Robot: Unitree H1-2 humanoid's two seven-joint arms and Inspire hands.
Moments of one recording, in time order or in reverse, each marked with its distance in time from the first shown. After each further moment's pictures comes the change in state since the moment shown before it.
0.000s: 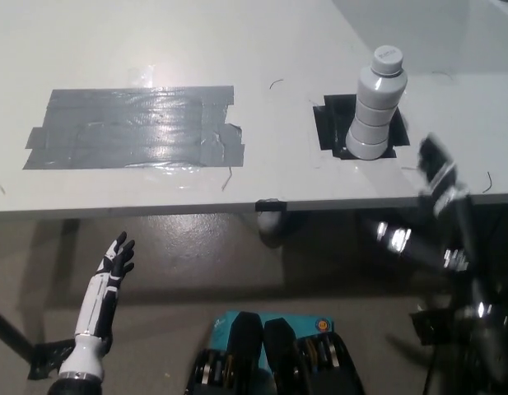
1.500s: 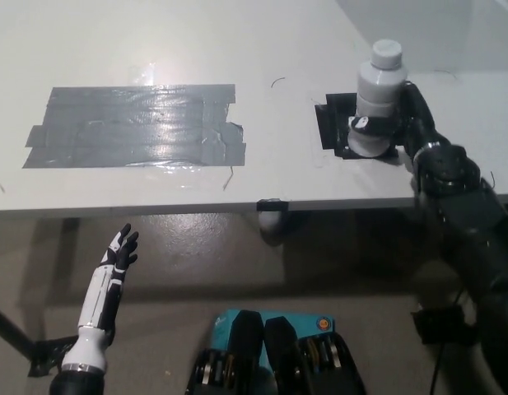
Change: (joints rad) left_arm -0.024 -0.002 -0.002 -0.006 0.021 0.005 -0.001; right_arm -0.779 -0.086 0.020 1.240 -0.043 0.095 -0.060
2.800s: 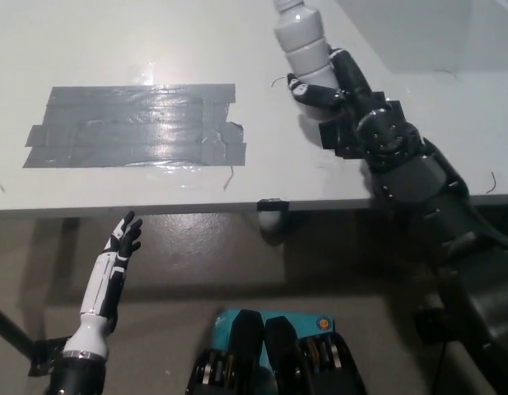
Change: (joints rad) left_arm -0.028 0.007 -0.008 -0.010 -0.010 0.012 -0.010; right_arm -0.122 0.105 0.161 0.044 -0.085 -0.026 -0.046
